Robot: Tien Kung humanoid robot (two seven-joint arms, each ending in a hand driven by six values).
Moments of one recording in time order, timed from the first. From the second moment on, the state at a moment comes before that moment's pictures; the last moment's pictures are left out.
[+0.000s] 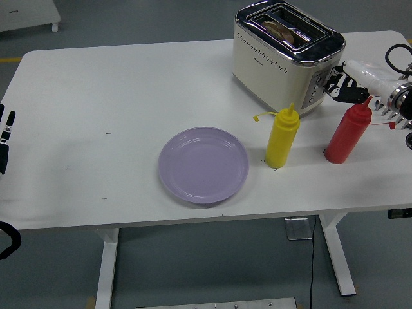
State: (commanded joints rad) left arm -0.05 0.19 -1.66 -1.41 0.24 0.02 -0.10; right arm 0.75 -0.62 0.75 1.14 -1.70 0.08 -0.07
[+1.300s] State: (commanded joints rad) left arm -0.05 0.20 -1.66 -1.41 0.24 0.02 -0.10; right arm 0.79 -0.60 1.01 1.23 -1.65 -0.07 -0.14
